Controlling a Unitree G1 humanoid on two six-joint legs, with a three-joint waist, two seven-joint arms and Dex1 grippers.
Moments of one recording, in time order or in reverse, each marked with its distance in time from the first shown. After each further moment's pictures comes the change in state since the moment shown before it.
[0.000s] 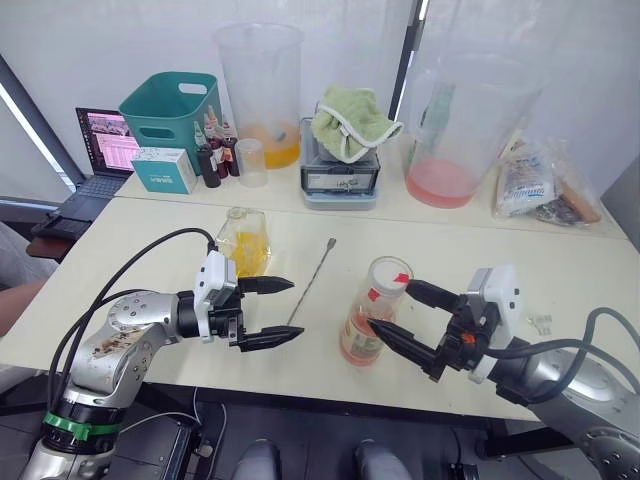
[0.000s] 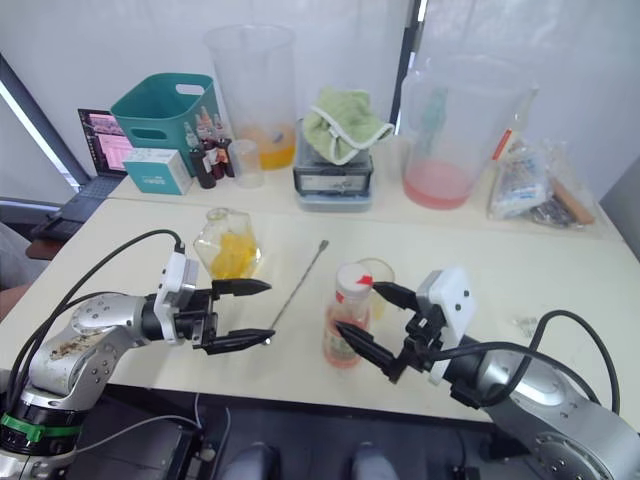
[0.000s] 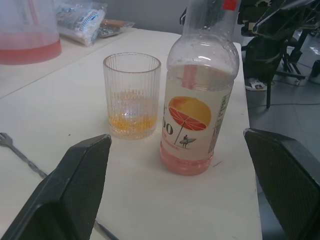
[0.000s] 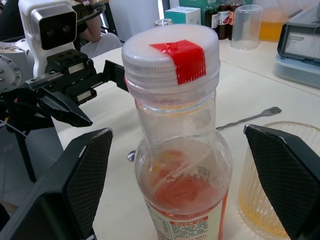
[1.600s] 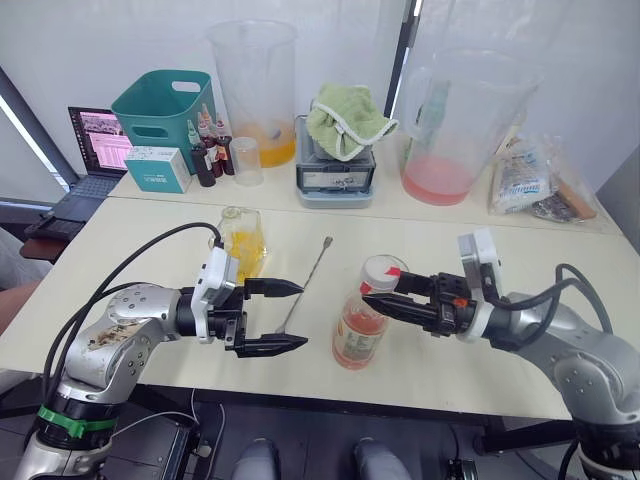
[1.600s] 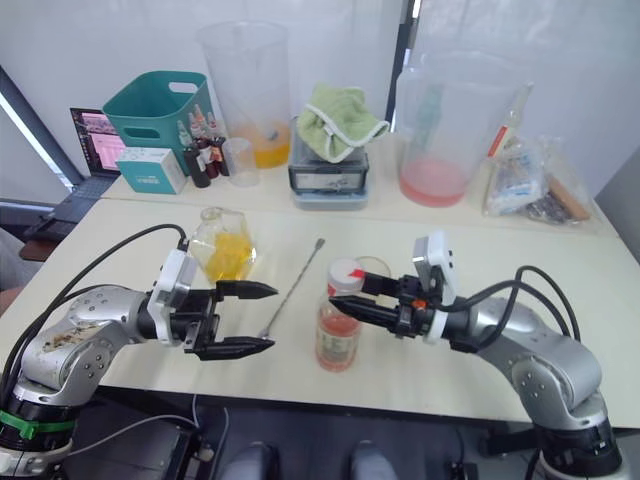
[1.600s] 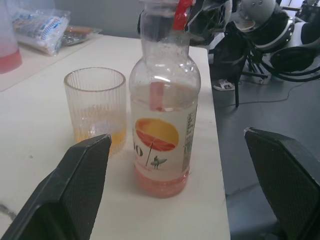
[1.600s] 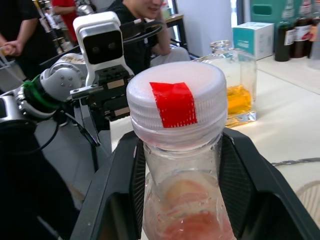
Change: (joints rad) left arm -0.031 0.030 -0.006 -0.030 -0.057 0.043 -0.079; right arm -0.249 0.061 0.082 0.285 -0.040 0.001 0.347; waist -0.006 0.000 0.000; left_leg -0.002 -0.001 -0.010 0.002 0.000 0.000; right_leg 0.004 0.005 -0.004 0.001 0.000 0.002
